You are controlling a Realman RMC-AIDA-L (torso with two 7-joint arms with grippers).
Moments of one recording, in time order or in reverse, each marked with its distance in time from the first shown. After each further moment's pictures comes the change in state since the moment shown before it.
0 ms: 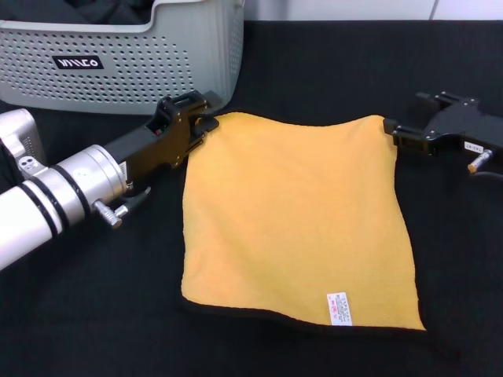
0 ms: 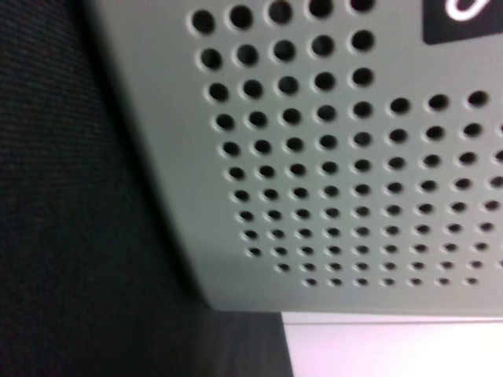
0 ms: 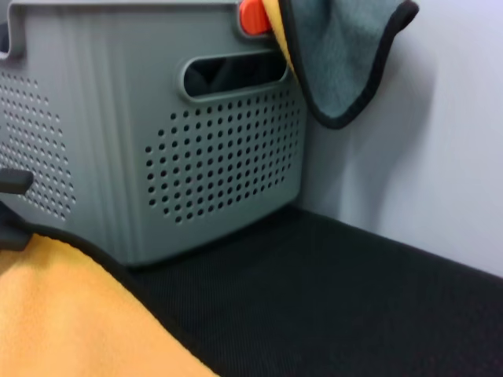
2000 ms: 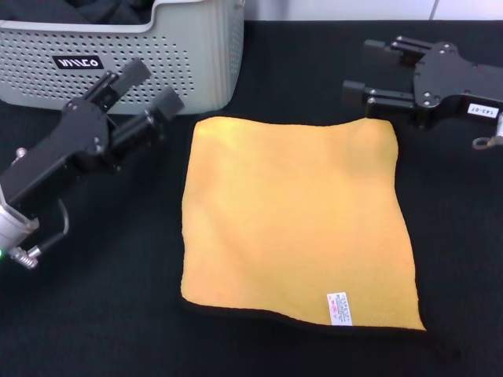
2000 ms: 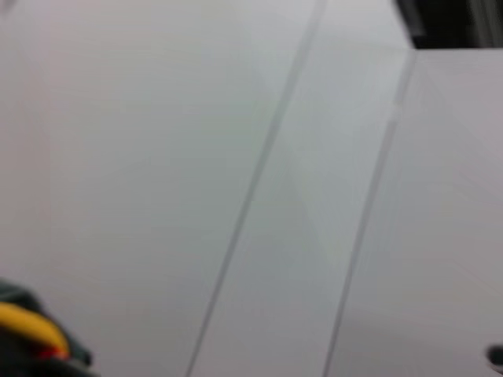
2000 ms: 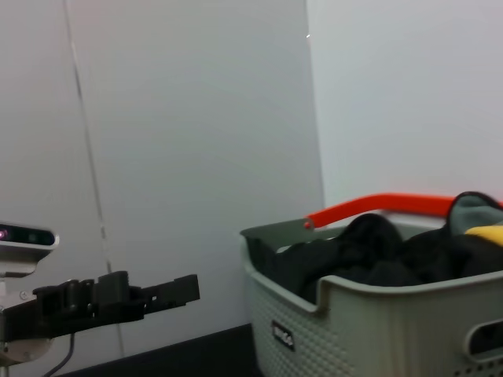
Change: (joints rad) left arm 0.279 0.012 0.004 0.245 -0.072 0.589 1.094; right arm 0.006 -0.009 0.170 -0.221 -0.105 0.579 0.199
